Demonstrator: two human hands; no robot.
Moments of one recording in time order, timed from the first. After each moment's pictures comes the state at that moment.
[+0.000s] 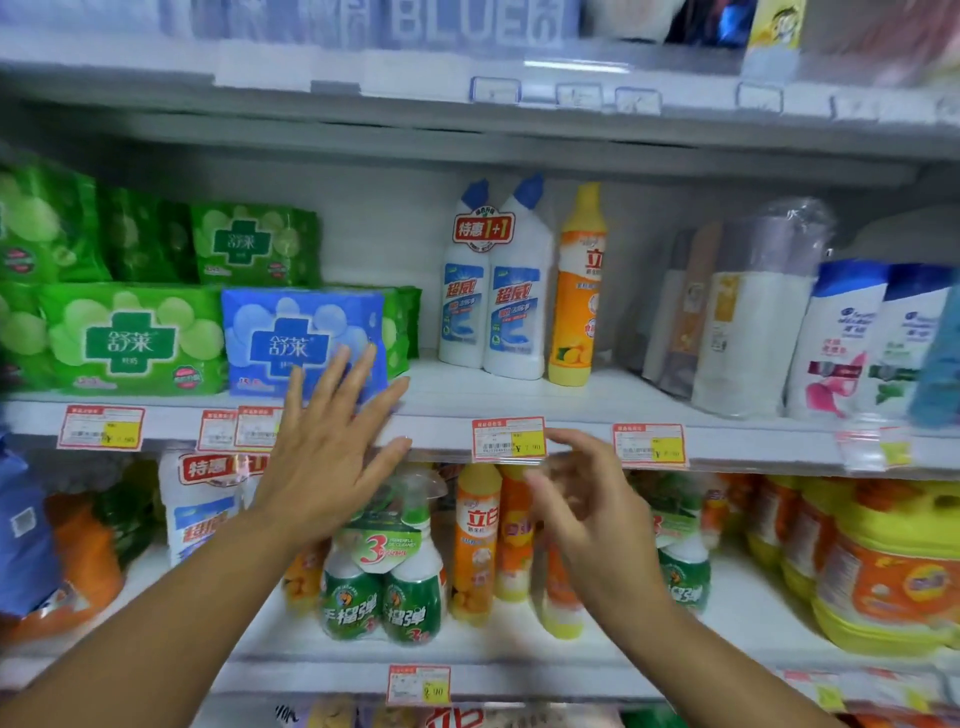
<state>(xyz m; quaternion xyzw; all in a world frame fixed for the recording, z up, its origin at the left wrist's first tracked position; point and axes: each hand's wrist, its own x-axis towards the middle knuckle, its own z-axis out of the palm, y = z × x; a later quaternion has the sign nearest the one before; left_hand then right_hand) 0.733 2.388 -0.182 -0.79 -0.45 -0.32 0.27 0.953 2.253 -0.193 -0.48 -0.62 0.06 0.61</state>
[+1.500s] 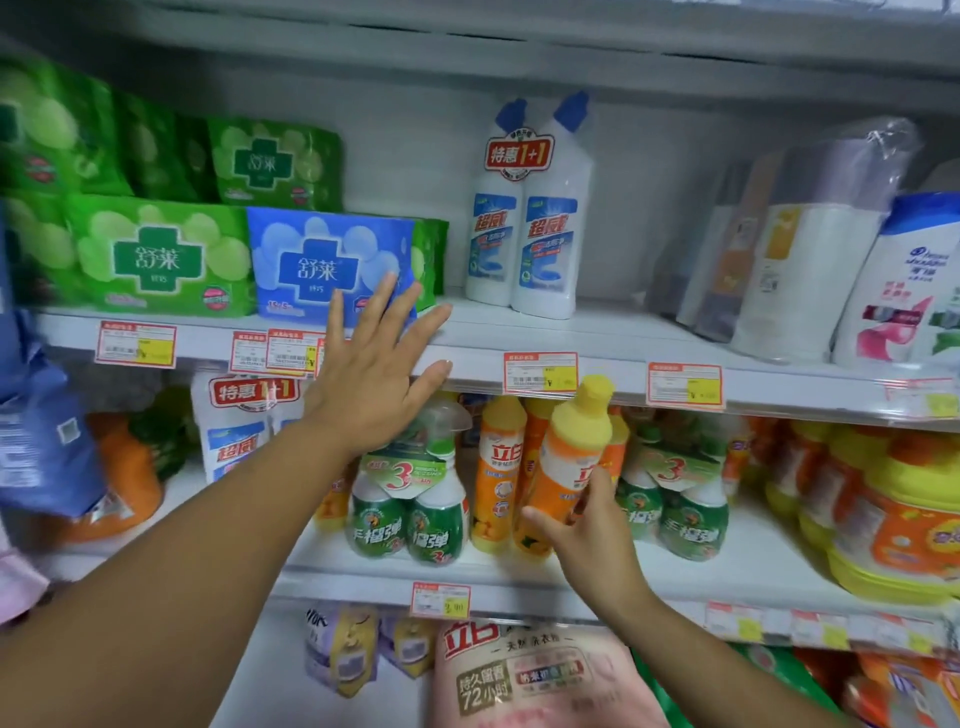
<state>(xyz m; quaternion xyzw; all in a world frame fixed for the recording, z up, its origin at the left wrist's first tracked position) 0.745 2.399 -0.184 -0.79 -0.45 -0.32 0.27 0.963 2.285 -0.287 -0.62 -0.55 0.18 0.52</state>
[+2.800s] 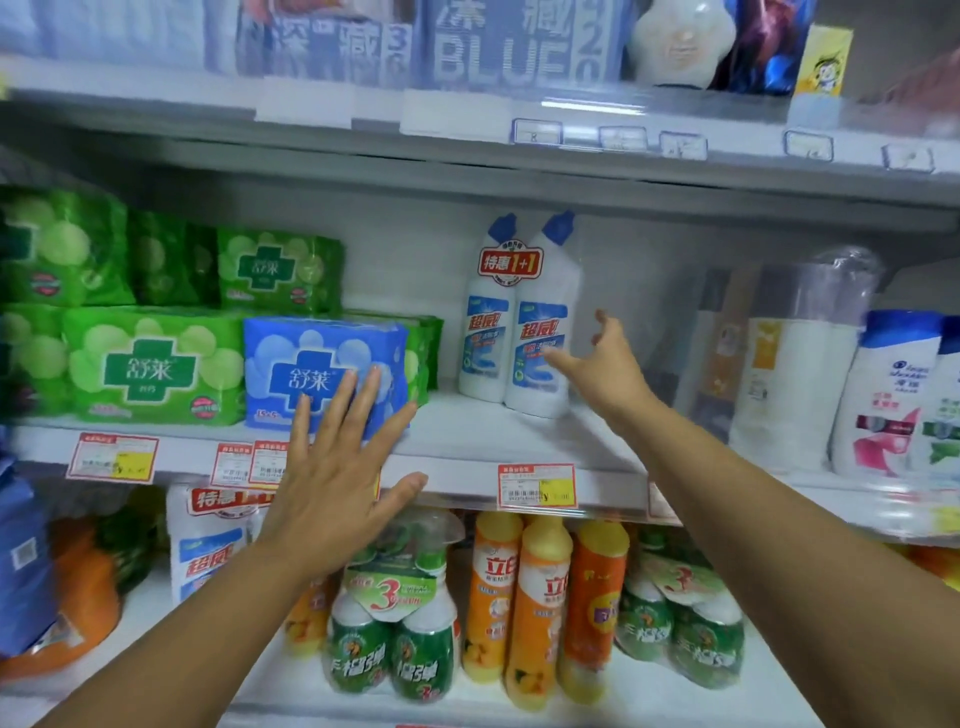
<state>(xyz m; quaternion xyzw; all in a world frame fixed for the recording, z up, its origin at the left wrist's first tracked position) 0.727 2.403 -0.180 -0.77 -0.47 -0.33 0.27 0.982 2.390 -0.063 -0.60 -0.54 0.14 0.57</state>
